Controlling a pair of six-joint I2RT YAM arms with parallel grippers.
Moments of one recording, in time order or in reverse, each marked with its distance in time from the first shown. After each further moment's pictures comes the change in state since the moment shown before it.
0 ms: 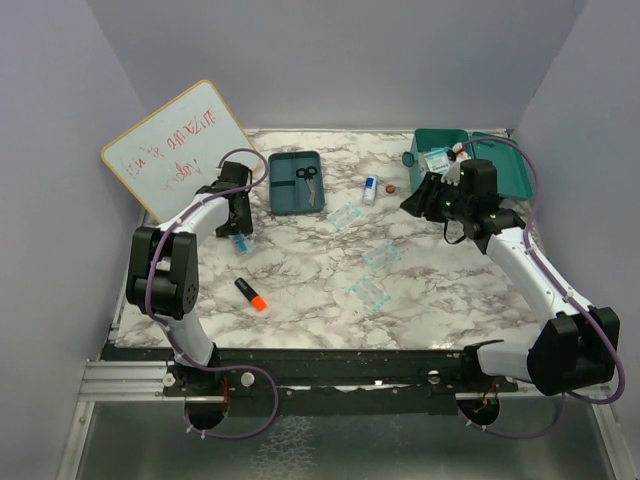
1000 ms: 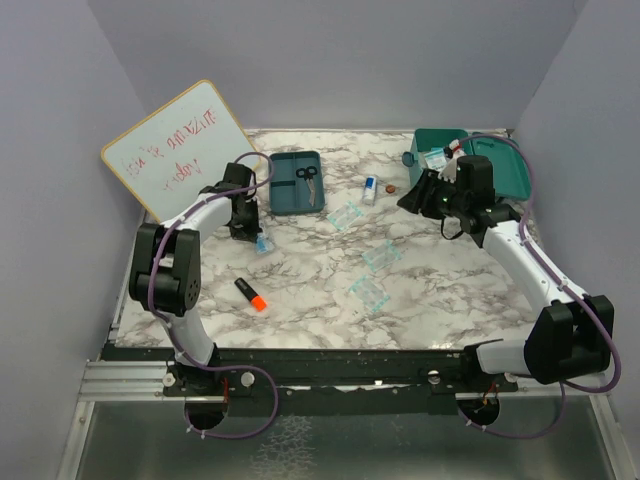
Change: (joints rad) left arm -0.008 0.043 0.004 -0.002 0.259 0.011; right arm 0.000 0.056 0.029 0.015 -0.019 0.019
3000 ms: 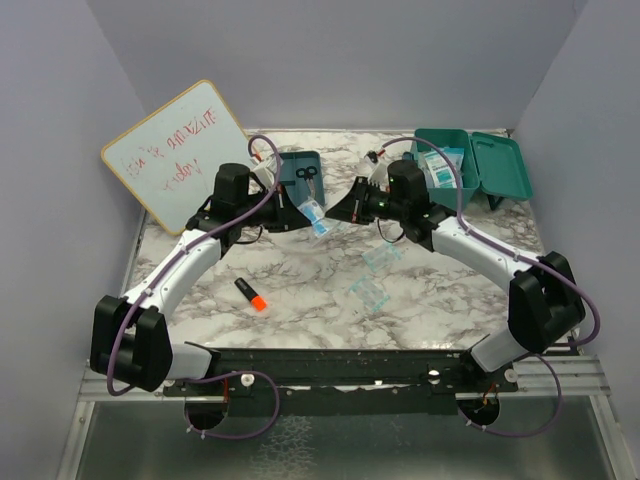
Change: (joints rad) left arm -0.151 -0.461 -0.209 0.413 0.639 -0.220; right arm 0.375 0.216 0.050 0.365 -0.172 0.278
